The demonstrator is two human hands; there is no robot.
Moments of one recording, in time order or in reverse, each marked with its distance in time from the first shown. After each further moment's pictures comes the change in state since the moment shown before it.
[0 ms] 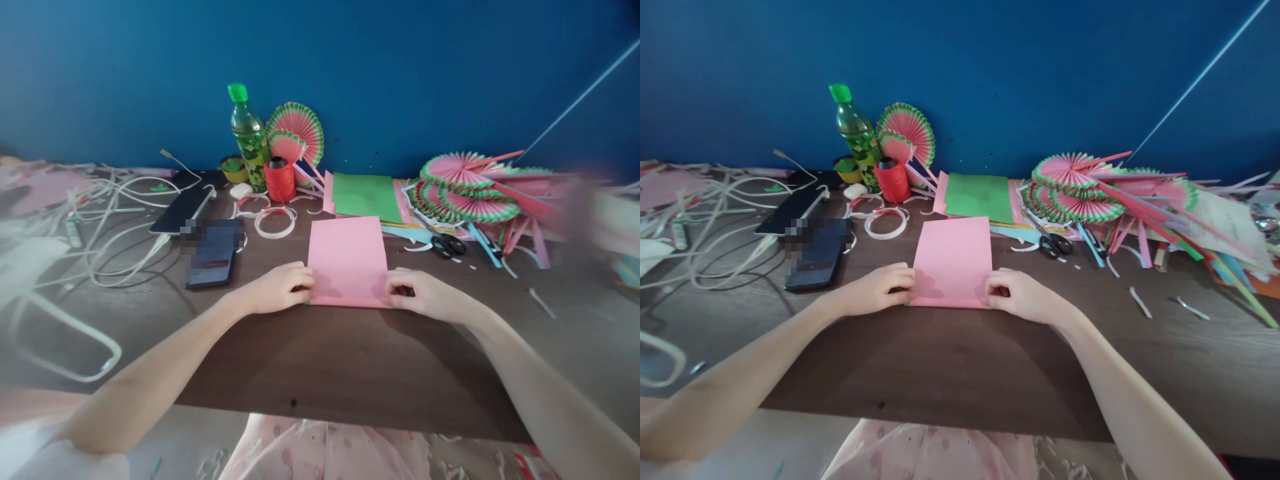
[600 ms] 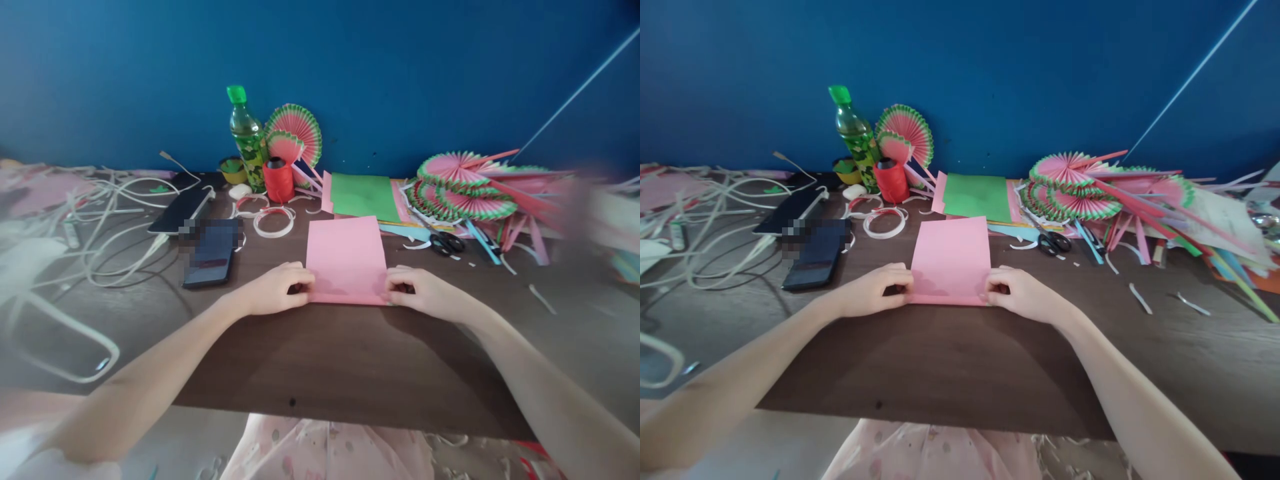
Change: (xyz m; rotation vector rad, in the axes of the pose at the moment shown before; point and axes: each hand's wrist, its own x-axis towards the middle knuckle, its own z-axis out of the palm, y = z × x) left_hand -0.006 0.007 0.000 -0.091 0.016 -0.056; right_hand -0.003 -0.002 0.002 0.019 0.019 0.040
